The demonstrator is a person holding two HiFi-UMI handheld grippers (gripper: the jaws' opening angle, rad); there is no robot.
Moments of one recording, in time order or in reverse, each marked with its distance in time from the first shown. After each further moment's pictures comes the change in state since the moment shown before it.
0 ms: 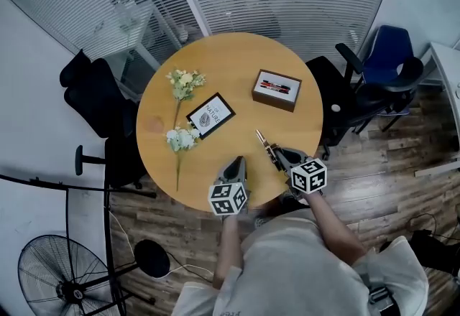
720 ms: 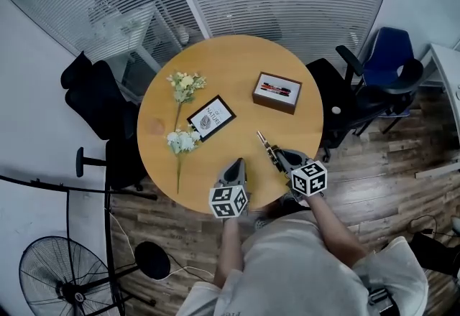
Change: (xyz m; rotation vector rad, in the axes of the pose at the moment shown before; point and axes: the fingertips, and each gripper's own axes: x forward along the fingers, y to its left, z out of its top) left arm -0.001 0.000 0.005 0.021 -0.026 0.011; right arm -0.001 -0.002 0.004 -0.024 -0.016 -0.012
